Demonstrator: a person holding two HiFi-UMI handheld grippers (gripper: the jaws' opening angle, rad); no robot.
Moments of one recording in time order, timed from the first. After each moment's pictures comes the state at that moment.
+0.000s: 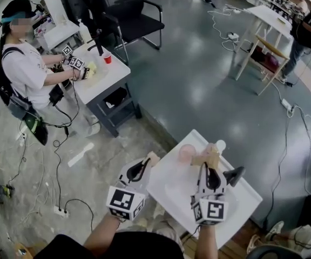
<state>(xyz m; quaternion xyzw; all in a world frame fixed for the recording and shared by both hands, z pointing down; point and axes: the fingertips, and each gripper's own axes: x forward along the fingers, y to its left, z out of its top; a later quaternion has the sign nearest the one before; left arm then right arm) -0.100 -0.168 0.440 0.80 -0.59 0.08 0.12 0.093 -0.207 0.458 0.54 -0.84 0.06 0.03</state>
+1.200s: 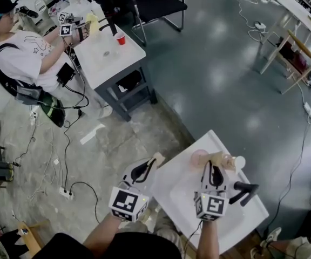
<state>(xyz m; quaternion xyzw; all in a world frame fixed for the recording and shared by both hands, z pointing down) -0.126 -0.204 0.511 0.76 -0.61 0.13 0.18 0.060 -0.273 0.579 0.51 -0.85 0.11 0.11</state>
